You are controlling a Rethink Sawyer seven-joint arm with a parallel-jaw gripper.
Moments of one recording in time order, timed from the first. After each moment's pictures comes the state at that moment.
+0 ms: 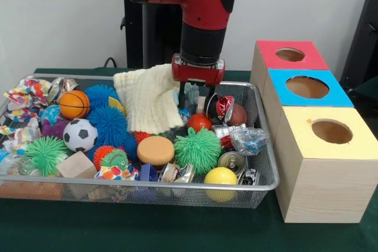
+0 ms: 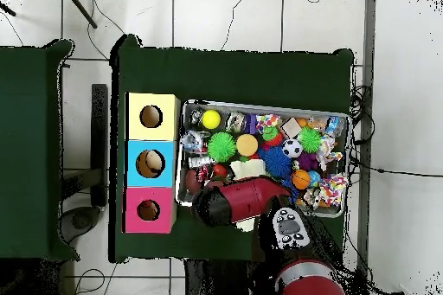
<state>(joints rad) -0.27 -0.56 0.07 1.83 -0.51 0.26 2.07</state>
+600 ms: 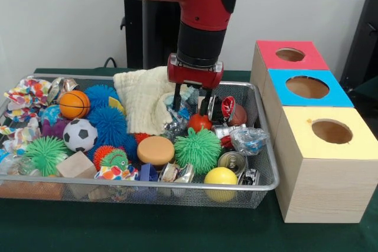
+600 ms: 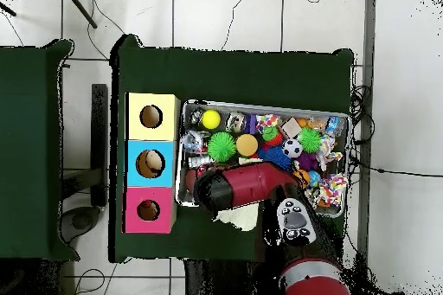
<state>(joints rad) -0.29 -0.58 0.09 1.74 -0.49 0.41 2.07</state>
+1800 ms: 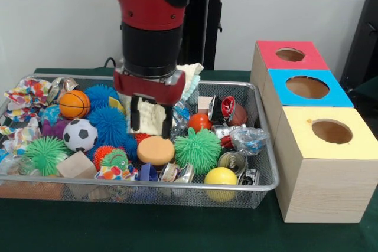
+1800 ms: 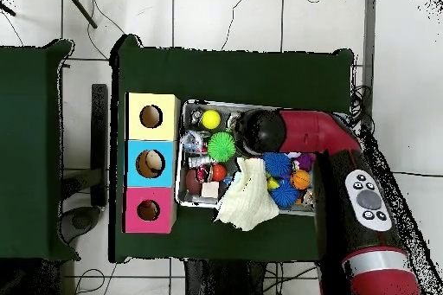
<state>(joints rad) -0.51 -0.57 0.28 1.45 -0.42 0.69 2.07</state>
